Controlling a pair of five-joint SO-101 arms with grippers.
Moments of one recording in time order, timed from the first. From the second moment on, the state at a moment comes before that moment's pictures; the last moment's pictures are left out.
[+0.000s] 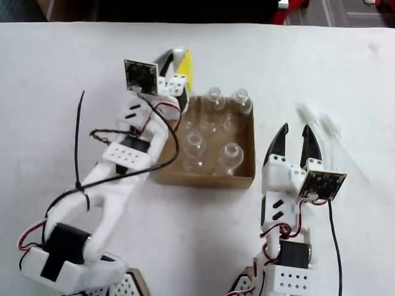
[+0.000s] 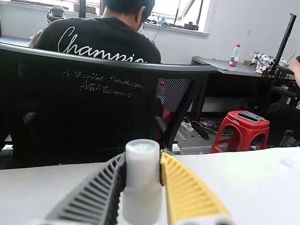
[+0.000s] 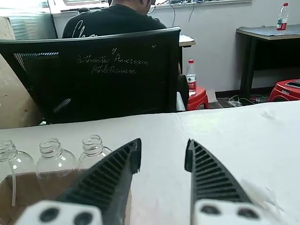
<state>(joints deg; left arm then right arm) 13.3 -6.9 41.7 -24.5 10.2 3.4 -102.7 96.4 16.1 -2.2</state>
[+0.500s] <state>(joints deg) 14.4 -6.1 43.2 -24.5 10.2 3.4 -102.7 96.4 16.1 -2.2</state>
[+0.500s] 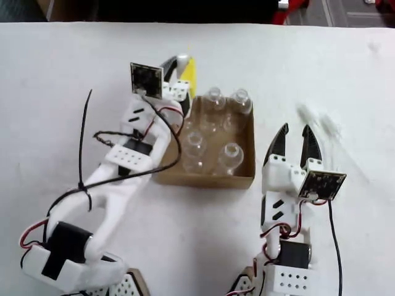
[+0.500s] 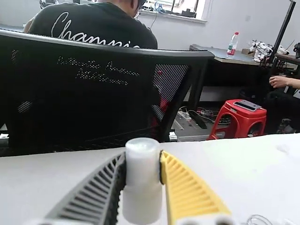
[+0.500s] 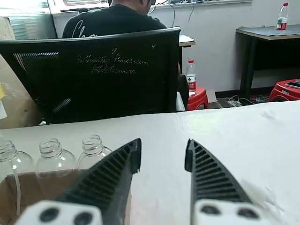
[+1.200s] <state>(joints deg) 14.9 -1.8 43.2 -20.0 10.2 3.5 -102.7 96.4 16.1 -2.2</state>
